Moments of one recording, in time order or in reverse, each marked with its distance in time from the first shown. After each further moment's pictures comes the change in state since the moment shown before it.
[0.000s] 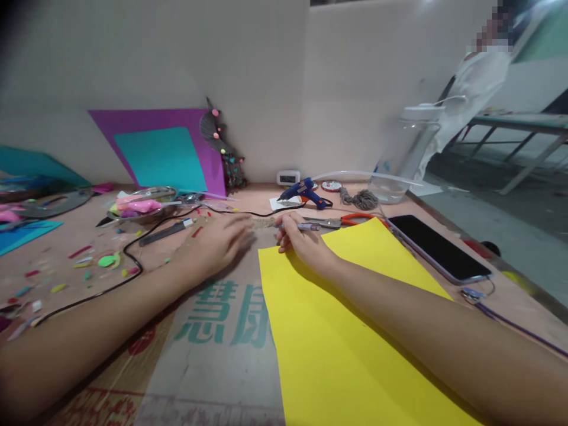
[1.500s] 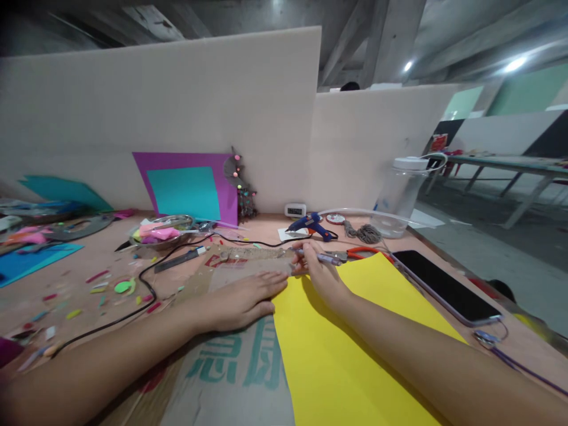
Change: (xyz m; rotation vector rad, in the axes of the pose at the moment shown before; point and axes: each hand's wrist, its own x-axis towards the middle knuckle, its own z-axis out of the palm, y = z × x) left_hand -0.009 0.019 0.001 -0.287 -0.405 0.277; right_hand 0.002 -0.001 -0.006 -0.013 0.165 -0.068
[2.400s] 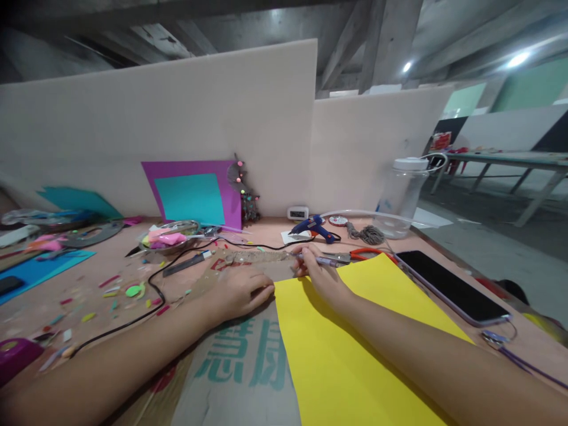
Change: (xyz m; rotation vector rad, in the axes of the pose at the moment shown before) left_hand 0.000 -0.011 -0.001 0.282 0.370 -0.010; right_hand -0.001 0.003 0.002 -0.024 -0.052 -0.025
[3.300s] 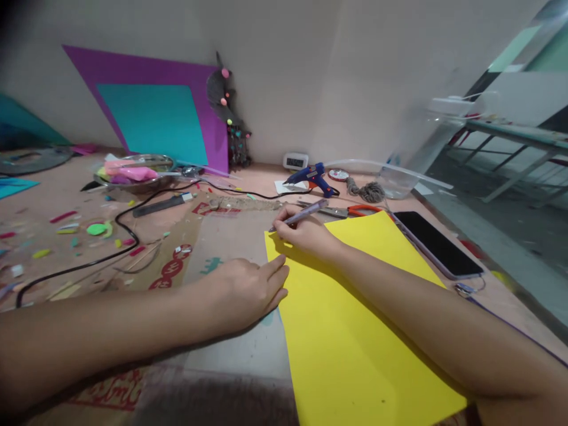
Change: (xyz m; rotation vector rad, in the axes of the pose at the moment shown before) left_hand -0.014 0.086 -0.007 0.227 -0.213 0.162; right_hand -0.005 -0.014 0.009 -0.473 -0.266 -0.004
